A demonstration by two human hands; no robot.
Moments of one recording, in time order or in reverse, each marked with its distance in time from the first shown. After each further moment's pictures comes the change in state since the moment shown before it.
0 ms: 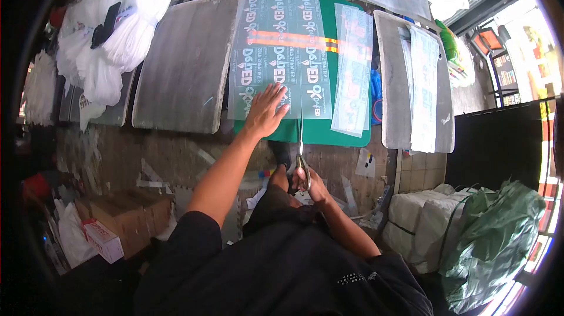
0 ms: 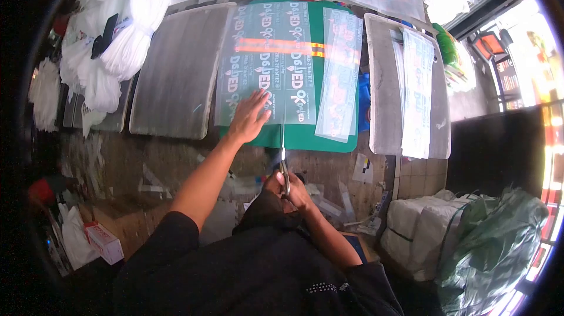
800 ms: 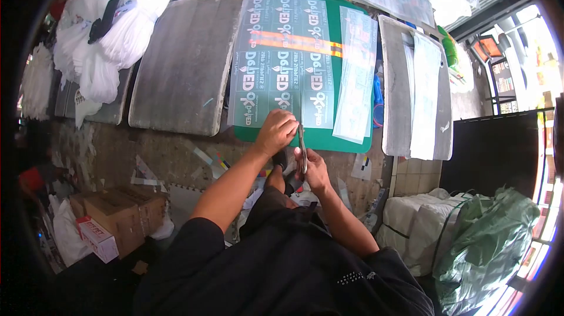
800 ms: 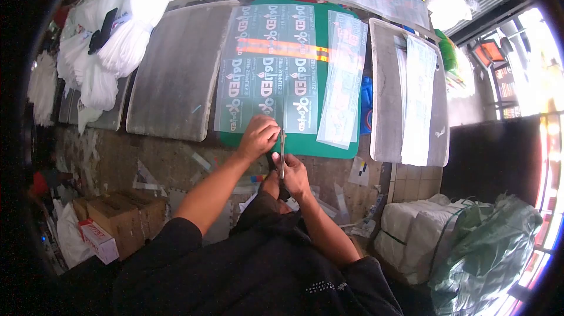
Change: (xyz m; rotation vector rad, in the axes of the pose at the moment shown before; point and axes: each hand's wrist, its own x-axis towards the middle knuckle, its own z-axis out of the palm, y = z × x) left_hand -0.012 0.026 0.012 -0.180 0.345 0.418; right_hand 0.025 -0.080 0.021 -0.051 0.240 0.003
